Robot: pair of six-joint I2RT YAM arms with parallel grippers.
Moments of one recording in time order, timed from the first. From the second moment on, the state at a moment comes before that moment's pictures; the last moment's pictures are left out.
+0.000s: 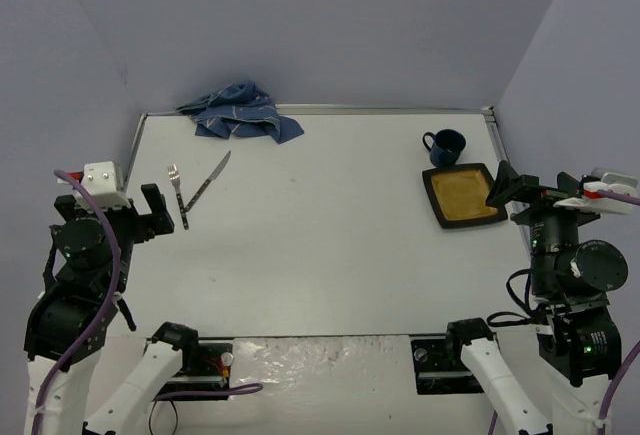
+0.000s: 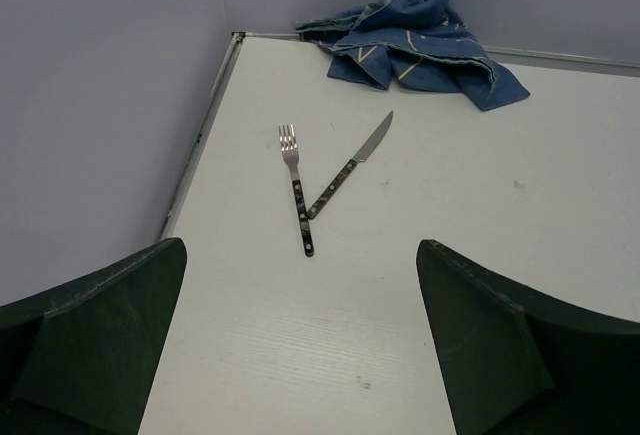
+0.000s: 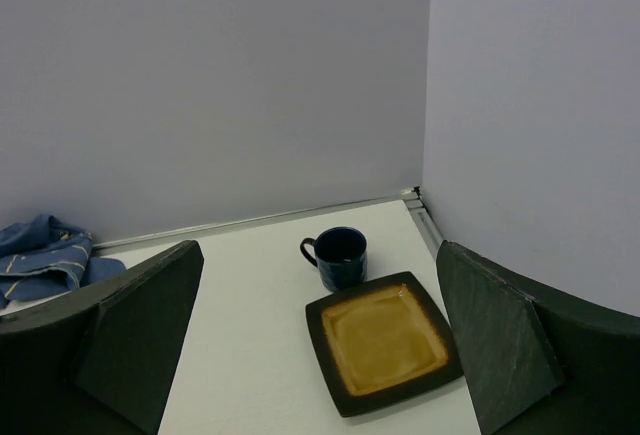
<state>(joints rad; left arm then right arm) -0.26 0.61 1.22 -0.84 -0.41 -0.07 0.16 0.53 1.19 -0.47 0.32 0.07</state>
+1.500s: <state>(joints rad) -0.19 2.26 1.89 -0.17 -0.25 -0.67 0.16 0.65 0.89 -0.47 -0.05 0.29</state>
